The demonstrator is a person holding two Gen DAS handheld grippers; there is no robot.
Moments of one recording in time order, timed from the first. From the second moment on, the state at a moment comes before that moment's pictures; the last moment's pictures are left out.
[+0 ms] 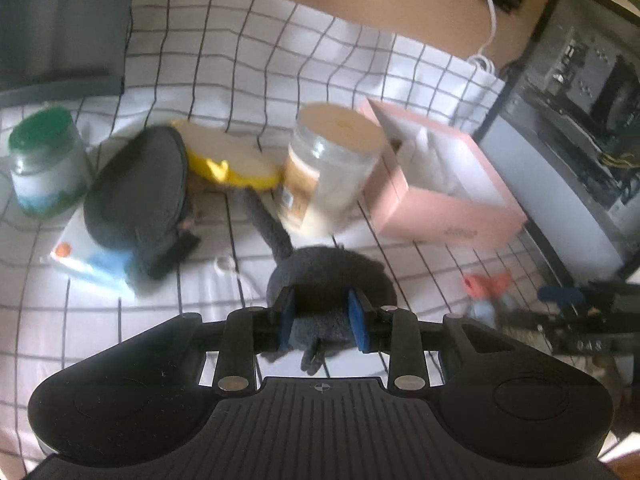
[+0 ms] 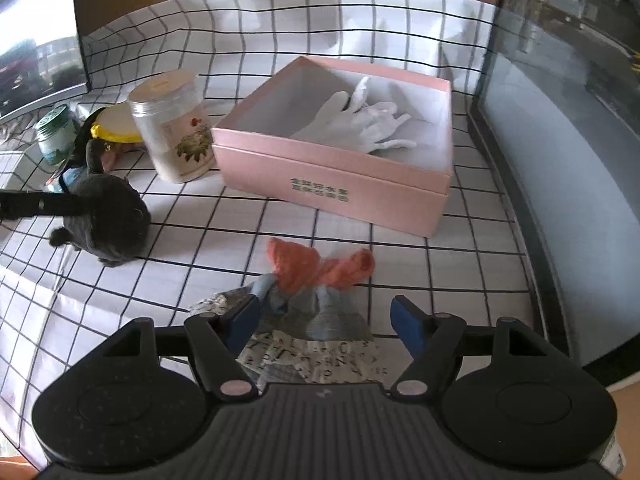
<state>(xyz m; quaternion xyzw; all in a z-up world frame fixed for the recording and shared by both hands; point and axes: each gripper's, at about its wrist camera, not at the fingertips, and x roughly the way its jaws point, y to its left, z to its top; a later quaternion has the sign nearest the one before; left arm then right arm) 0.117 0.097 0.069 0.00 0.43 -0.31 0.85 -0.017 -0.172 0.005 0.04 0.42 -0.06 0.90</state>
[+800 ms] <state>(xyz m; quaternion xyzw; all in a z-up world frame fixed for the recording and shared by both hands) 0.159 0.084 0.064 -0.09 0.44 -0.25 0.86 -0.043 -0.165 0.006 0.03 0.42 -0.06 0.90</state>
